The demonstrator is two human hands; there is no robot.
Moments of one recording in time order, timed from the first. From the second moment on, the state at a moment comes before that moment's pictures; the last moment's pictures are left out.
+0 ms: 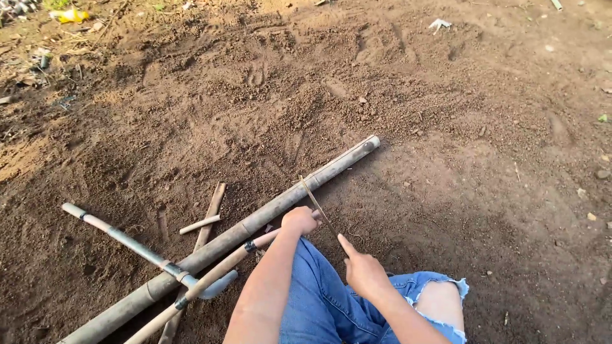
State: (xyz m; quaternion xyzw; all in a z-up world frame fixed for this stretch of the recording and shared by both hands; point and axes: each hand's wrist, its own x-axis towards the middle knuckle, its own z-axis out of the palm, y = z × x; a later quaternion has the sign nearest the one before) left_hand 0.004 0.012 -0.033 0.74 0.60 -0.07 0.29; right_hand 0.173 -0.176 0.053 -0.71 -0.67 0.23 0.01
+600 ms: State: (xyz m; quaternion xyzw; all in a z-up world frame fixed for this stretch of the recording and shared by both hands) left_hand 0.002 0.014 -0.039 0.75 0.58 -0.09 0.31; right_hand 0.168 -0.154 0.032 -0.71 -0.68 0.20 0.00
